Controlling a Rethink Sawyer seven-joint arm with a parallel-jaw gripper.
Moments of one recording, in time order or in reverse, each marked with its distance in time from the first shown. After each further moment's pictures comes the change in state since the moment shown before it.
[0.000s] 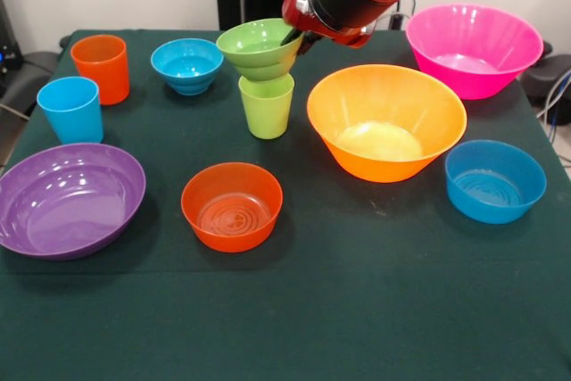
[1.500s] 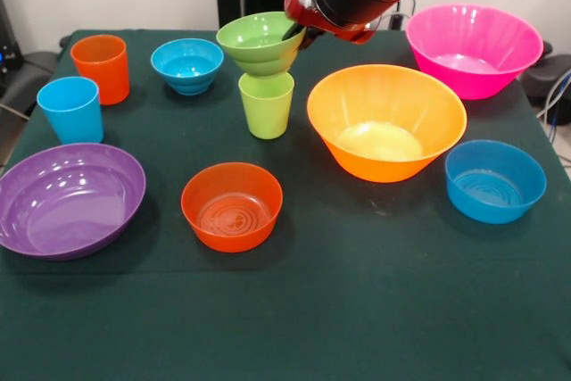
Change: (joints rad) arm 0.002 0.000 0.000 -0.039 -0.007 0.050 0.000
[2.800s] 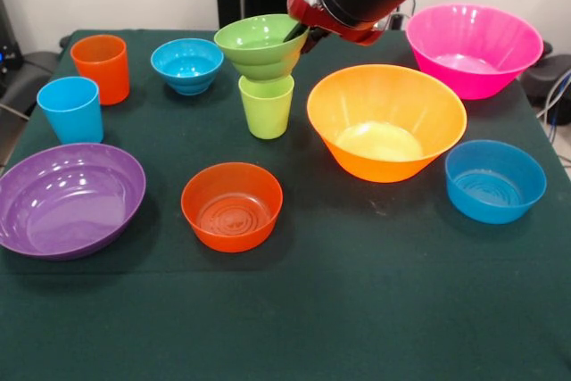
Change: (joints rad) arm 0.001 0.000 0.000 -0.083 -0.011 0.052 0.000
